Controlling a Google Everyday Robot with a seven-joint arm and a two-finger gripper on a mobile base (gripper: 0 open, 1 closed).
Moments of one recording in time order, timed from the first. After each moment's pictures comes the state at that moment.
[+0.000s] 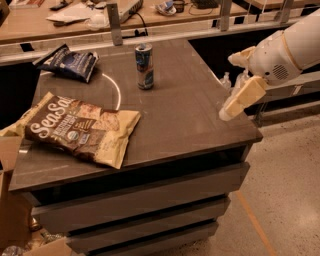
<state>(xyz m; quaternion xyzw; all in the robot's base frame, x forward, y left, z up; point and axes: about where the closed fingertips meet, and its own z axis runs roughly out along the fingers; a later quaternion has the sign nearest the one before) 0.554 -0.155 0.937 -0.57 0.73 0.14 0.34</state>
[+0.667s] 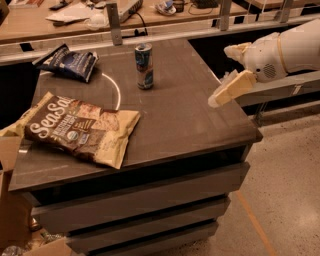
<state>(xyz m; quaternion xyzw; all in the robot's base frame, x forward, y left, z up) 0.596 -0.146 0.940 -0.53 0.71 0.18 0.43</state>
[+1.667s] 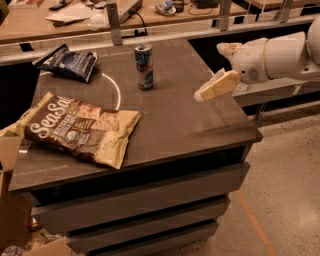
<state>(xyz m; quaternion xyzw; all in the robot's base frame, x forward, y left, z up) 0.628 -0.127 0.937 -0.50 0.69 0.19 0.49</state>
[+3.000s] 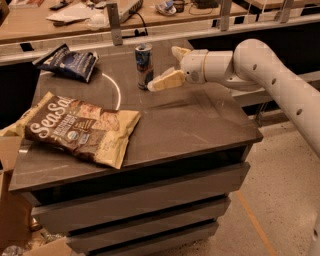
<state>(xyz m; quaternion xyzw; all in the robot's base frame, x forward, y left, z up) 0.723 -0.010 0.897 -0.46 0.63 0.30 0.55</state>
